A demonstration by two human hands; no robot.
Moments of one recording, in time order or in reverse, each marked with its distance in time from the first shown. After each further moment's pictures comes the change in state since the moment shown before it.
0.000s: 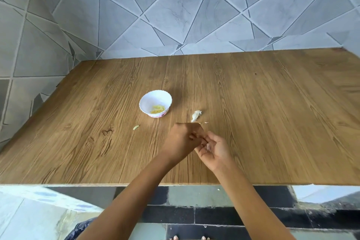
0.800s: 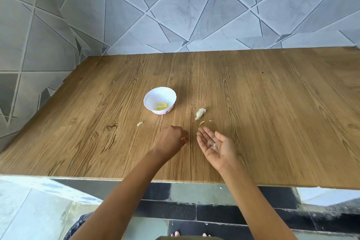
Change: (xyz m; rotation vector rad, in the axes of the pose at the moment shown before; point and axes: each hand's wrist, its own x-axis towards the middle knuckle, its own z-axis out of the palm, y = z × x) left_hand -0.002 -0.052 -0.007 0.524 -0.203 -0.083; right_hand 0.009 -0.004 -0.009 0.006 -0.009 0.014
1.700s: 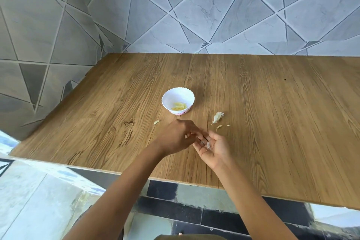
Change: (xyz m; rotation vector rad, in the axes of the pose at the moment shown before) left_hand -0.016 -0.016 -0.039 -0.245 0.079 0.188; right_hand 0.010 0.039 0.036 -0.114 0.011 0.079
